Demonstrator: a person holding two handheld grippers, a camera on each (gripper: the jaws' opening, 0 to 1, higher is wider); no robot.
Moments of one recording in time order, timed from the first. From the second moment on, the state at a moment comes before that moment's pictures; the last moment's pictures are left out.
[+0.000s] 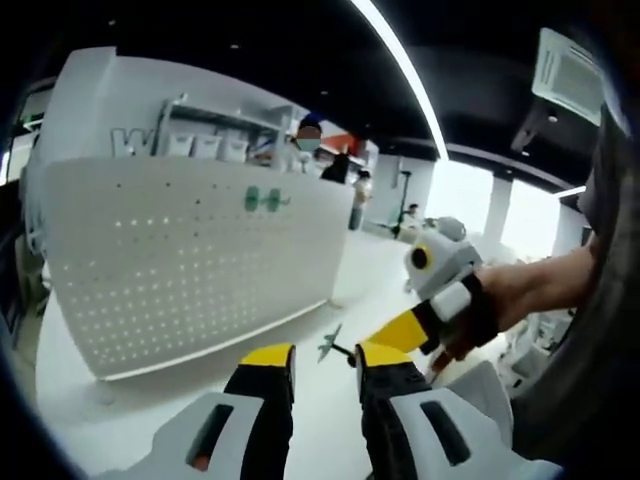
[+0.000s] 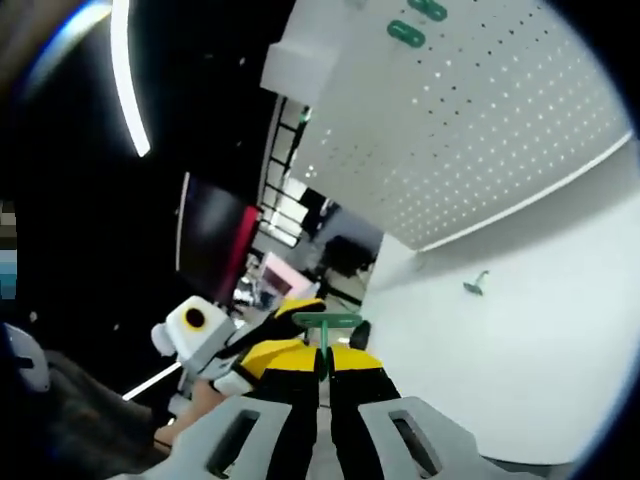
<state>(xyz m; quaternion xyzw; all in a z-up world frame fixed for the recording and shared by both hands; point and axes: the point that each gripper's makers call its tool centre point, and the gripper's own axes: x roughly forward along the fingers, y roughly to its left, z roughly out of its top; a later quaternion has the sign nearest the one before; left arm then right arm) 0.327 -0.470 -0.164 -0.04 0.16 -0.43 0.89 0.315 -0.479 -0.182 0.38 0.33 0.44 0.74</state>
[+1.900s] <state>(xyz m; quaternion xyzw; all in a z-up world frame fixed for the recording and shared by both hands) 0.353 -0.451 -0.183 -0.09 0.25 -0.36 0.89 0.325 -0.504 -0.193 -0.03 0.23 0.44 0.87</state>
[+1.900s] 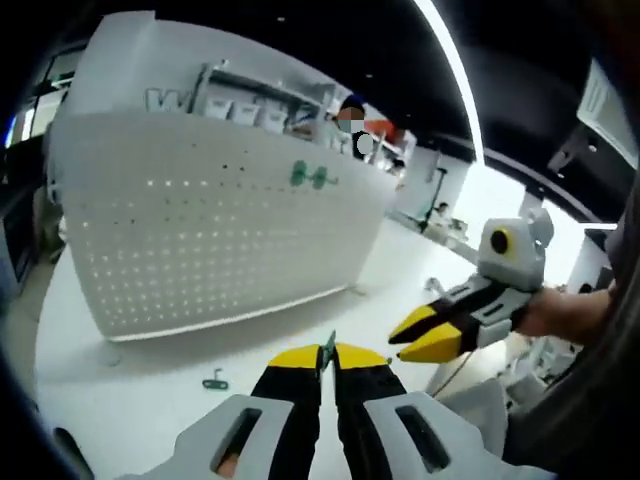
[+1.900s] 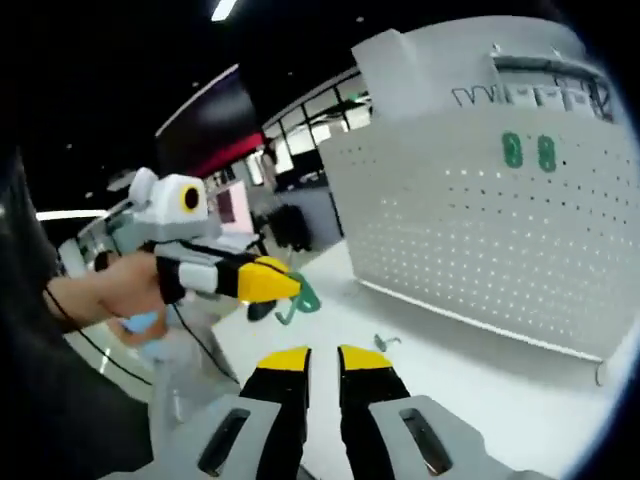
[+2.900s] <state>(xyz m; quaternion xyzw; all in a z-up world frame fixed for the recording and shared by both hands) 0.336 -0.479 -0.188 -0.25 0.31 -0.37 0.84 0.327 -0.479 -0.182 -0.17 0.15 0.43 0.88</state>
